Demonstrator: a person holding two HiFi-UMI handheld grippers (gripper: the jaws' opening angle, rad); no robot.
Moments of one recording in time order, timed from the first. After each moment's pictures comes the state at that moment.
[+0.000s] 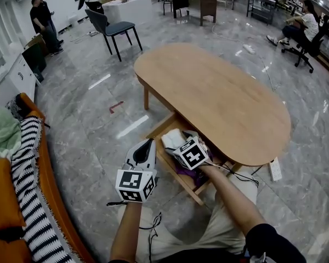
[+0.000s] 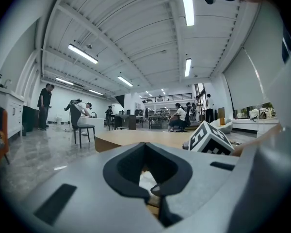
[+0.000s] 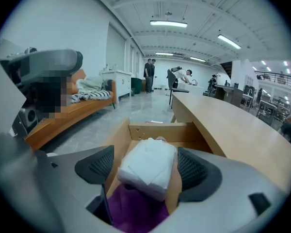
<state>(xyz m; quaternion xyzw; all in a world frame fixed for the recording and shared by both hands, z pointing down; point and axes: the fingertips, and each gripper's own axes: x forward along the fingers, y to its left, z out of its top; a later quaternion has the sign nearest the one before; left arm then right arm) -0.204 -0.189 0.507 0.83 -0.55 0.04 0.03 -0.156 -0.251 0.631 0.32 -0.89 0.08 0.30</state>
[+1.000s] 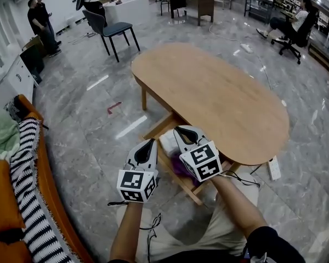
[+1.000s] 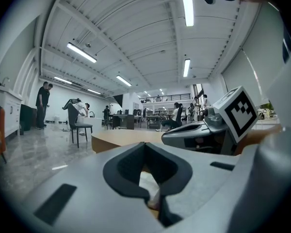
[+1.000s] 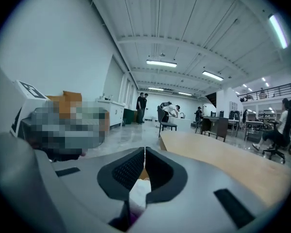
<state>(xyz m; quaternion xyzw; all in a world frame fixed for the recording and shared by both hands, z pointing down) -0.193 -0.192 0.511 0.84 -0.54 0.04 0.03 -0.131 -0.234 0.513 0.39 -0.91 -0.01 0.13</state>
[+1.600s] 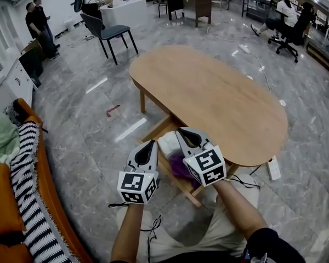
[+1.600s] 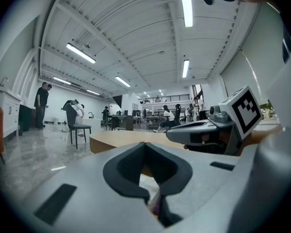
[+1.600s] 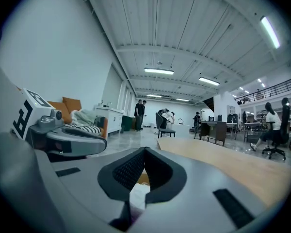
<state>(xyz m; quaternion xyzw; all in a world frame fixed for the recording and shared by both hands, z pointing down) -0.184 -0.194 0.507 0.84 -0.54 0.04 0.03 -0.114 -0.226 0.495 0.40 -0.91 -0.03 0.08</state>
